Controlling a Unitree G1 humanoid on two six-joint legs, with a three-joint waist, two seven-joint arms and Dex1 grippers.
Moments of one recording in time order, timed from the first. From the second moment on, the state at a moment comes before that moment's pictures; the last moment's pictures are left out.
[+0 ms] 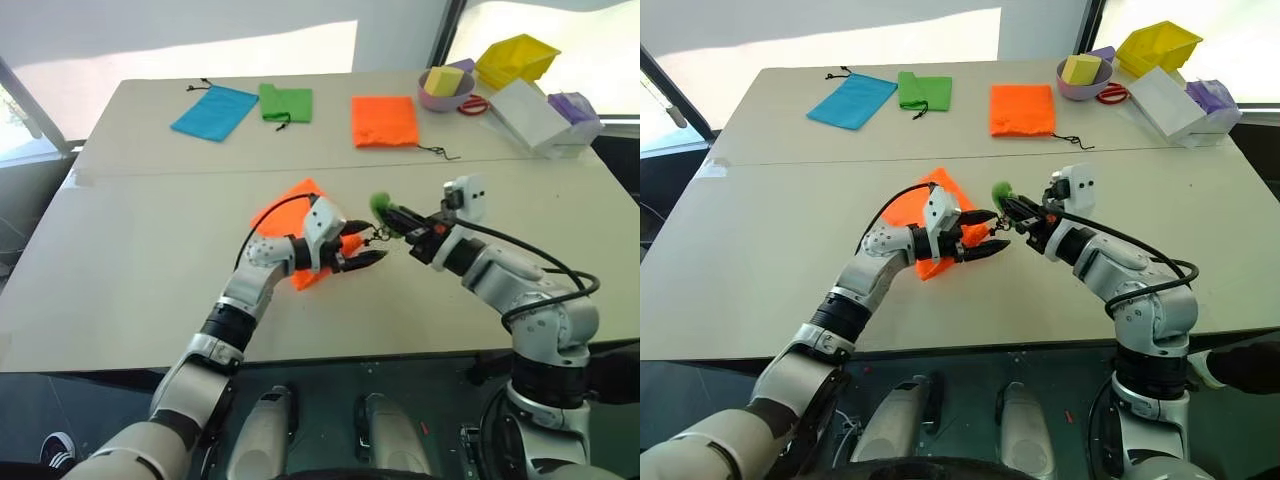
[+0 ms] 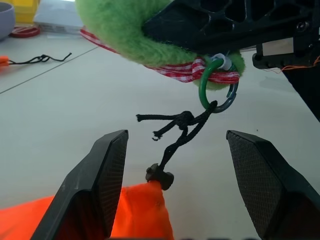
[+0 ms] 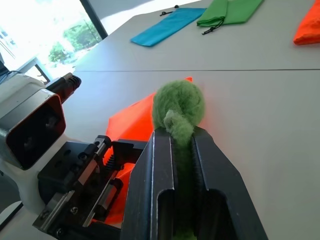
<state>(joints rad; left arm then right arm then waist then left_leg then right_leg) -0.70 0.11 -0.24 0.50 -0.22 0.04 -0.94 -0.40 -0.32 -0.23 -0.38 0.65 0.97 0.40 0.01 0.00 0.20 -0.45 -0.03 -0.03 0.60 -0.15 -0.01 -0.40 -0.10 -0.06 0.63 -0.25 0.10</state>
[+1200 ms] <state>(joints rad) -0.70 0.08 -0.21 0.55 -0.18 -0.01 -0.95 -0.41 -0.29 -0.17 -0.35 0.66 0.88 0.34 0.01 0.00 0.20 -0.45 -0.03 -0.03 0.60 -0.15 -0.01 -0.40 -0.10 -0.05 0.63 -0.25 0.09</state>
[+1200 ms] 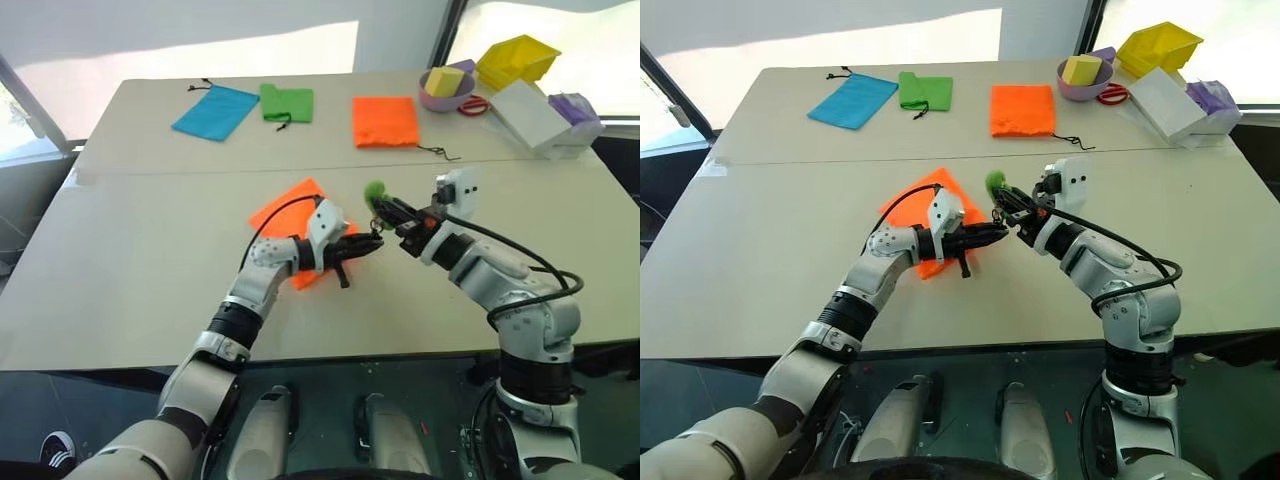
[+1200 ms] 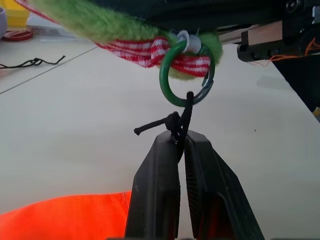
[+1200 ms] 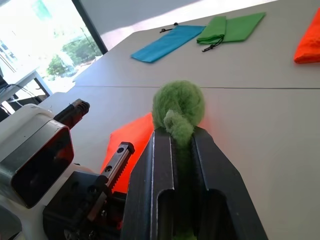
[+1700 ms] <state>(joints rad) -0.74 0.17 -0.31 0.50 -0.02 0.00 -0.94 -0.47 -0.29 -0.26 -0.20 0.63 0.78 0.24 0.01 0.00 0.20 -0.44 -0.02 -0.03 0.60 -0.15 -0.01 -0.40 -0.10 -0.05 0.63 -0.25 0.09</state>
